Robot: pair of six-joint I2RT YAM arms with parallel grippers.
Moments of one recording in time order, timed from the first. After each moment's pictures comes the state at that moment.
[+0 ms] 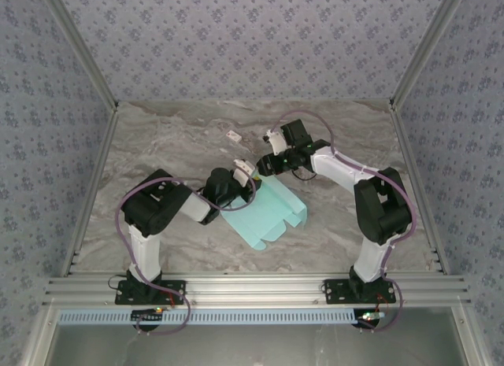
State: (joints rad) left arm -0.68 1.97 0.70 1.01 0.23 -0.03; right arm 0.48 1.80 1.27 -0.40 -0.40 0.07
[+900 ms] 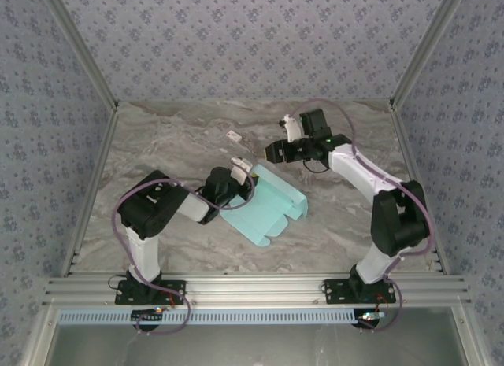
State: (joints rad) left arm -0.68 1.92 0.69 0.95 0.12 -0.07; right arm 0.38 1.63 1.26 -0.40 -0.51 0.18
